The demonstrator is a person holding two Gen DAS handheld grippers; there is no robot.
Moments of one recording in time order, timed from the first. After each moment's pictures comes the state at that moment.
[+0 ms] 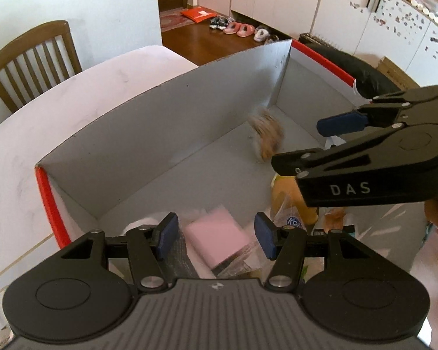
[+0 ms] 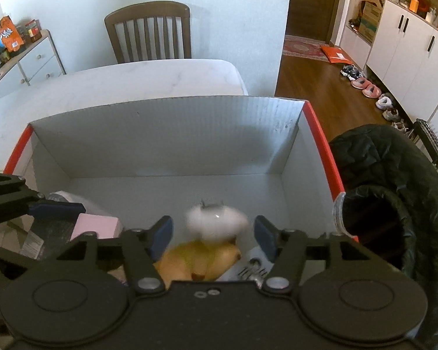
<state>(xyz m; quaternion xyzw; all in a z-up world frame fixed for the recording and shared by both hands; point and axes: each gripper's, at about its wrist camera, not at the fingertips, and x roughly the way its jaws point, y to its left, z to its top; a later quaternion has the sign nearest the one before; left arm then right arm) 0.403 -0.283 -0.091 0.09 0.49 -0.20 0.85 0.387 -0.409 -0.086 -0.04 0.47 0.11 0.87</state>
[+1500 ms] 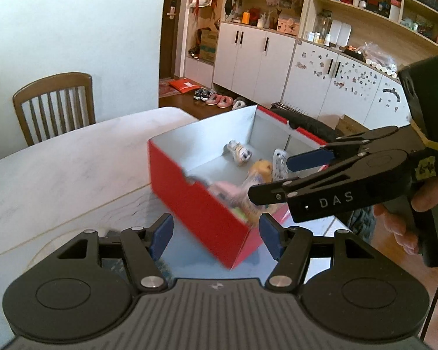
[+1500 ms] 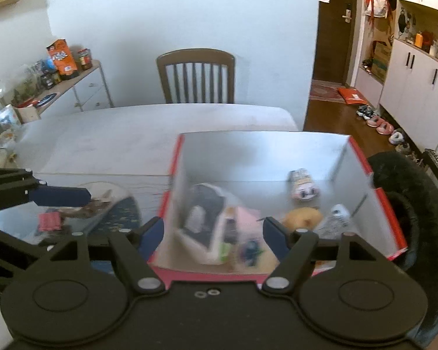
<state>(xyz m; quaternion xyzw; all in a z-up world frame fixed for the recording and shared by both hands) 0.231 -0.136 -0.008 0.03 0.35 -0.25 0.90 0.245 -0.318 -0.004 -0.02 0.39 0.16 0.91</state>
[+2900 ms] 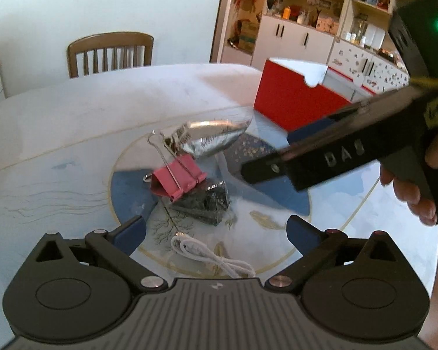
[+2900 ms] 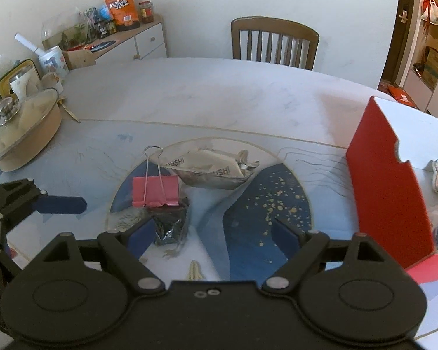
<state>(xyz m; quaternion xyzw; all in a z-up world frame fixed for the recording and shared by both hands) 0.186 0.049 -0.115 0.01 0.37 -0.20 0.91 0.216 -0.111 -0.074 -0.07 0.43 0.22 0.87</state>
